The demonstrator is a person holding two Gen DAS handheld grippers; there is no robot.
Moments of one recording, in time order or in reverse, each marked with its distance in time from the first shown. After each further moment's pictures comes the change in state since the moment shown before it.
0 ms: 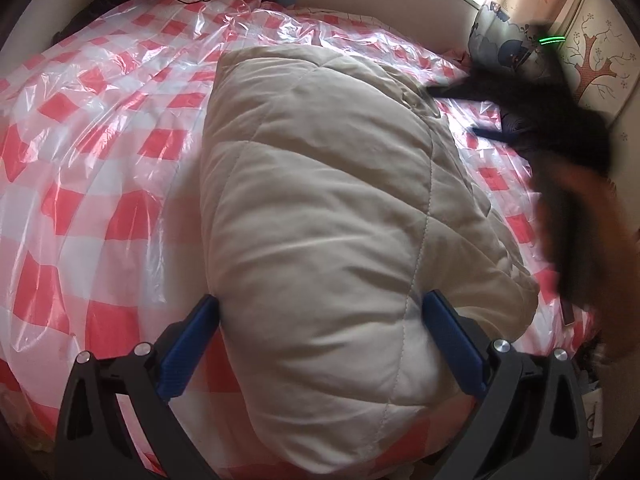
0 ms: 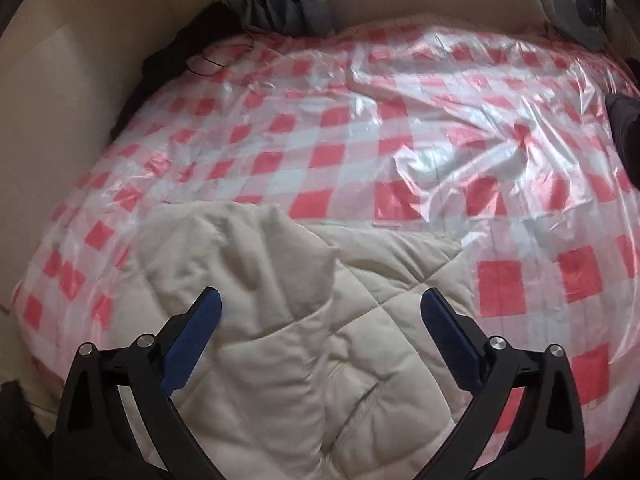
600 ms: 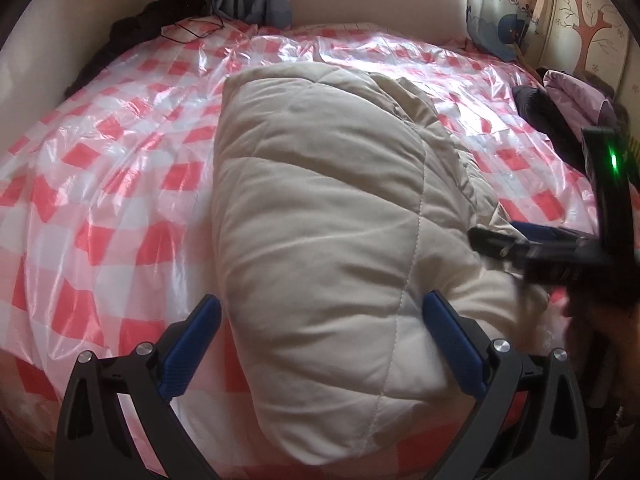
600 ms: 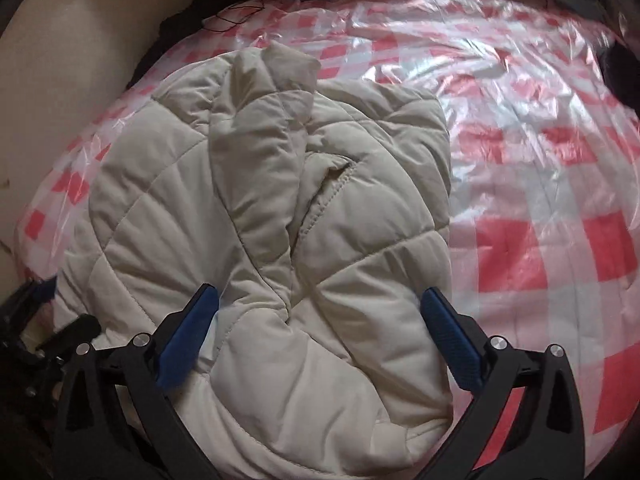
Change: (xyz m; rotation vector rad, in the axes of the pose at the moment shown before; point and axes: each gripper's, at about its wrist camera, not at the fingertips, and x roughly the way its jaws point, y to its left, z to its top) left arm -0.007 -0.028 -0.012 0.138 -0.079 0.195; right arm -0.032 -0.032 -0.125 -0.010 0.059 0.081
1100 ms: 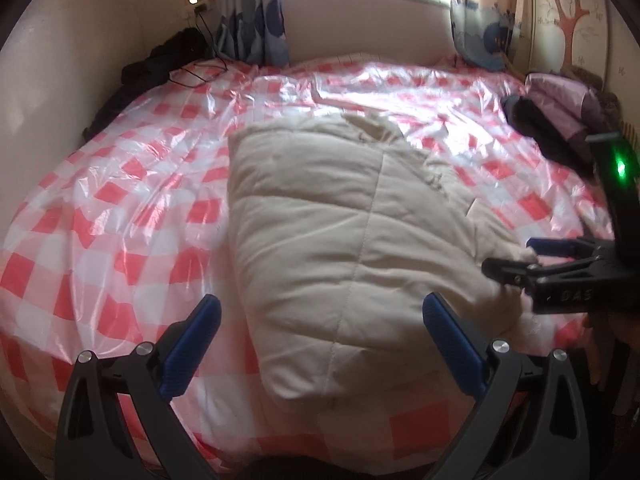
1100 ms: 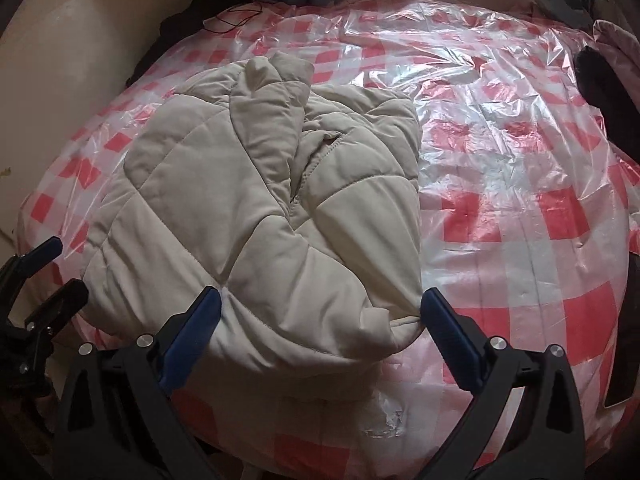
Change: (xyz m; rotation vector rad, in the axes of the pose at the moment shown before) left arm -0.055 -0.012 -0.011 0.051 -0.122 0.045; right arm -0.051 0.021 -0.037 -0.050 -0.030 -0.075
